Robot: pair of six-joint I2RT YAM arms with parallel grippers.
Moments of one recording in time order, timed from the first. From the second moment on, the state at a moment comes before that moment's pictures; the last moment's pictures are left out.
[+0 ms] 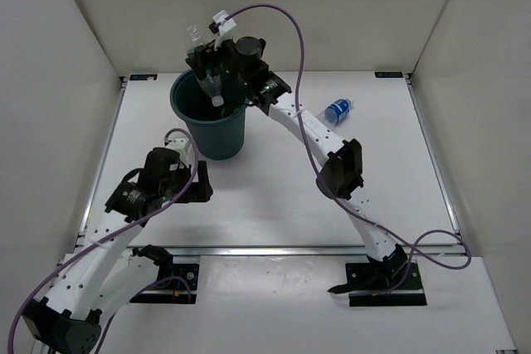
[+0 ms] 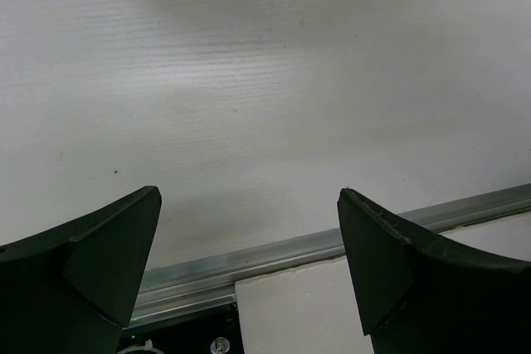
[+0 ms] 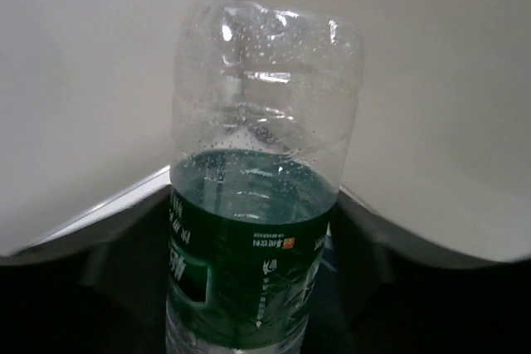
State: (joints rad) left arm -0.42 0.79 0.81 -0.85 -0.02 -0.37; right arm 0.73 2.44 2.59 -0.01 -0.14 0.04
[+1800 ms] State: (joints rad) left arm -0.74 2.64 2.49 -0.38 0.01 -0.15; right arm -0.30 0.87 0.76 -0.72 -0.01 0.27
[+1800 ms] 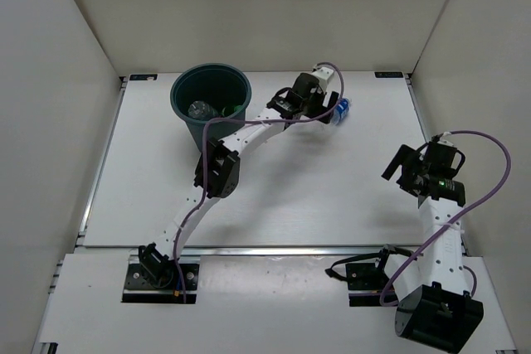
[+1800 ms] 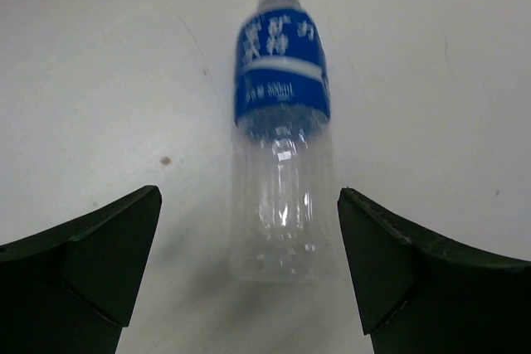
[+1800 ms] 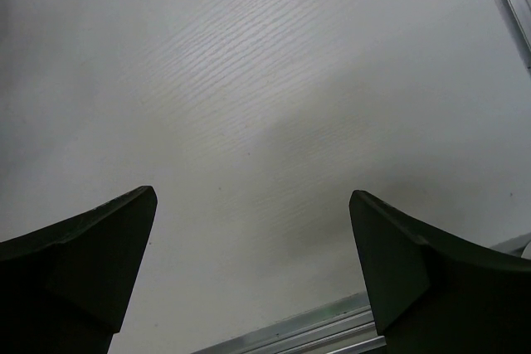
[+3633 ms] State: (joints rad) left arm -0.44 1.35 1.74 -0.42 -0.20 -0.29; right arm -0.20 0.67 0.65 -0.63 -0.14 0.32
